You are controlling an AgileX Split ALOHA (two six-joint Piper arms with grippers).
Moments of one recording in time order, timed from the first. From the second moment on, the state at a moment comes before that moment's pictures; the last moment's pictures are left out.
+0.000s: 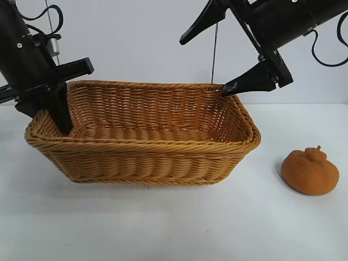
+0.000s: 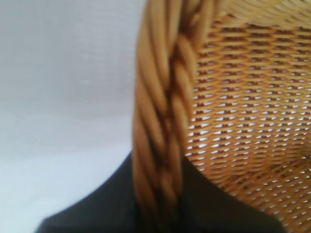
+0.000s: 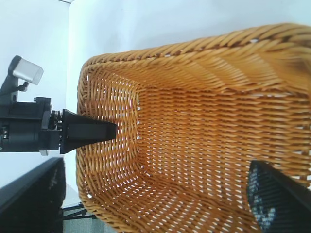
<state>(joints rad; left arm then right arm) -0.20 1.96 -1.40 -0.39 0.97 -0.08 0.23 1.74 -1.20 1.05 0.83 -0.42</state>
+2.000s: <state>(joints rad) -0.08 1.86 -1.61 0.00 1.21 -0.07 0.23 1.74 -1.20 1.05 0.83 -0.42</state>
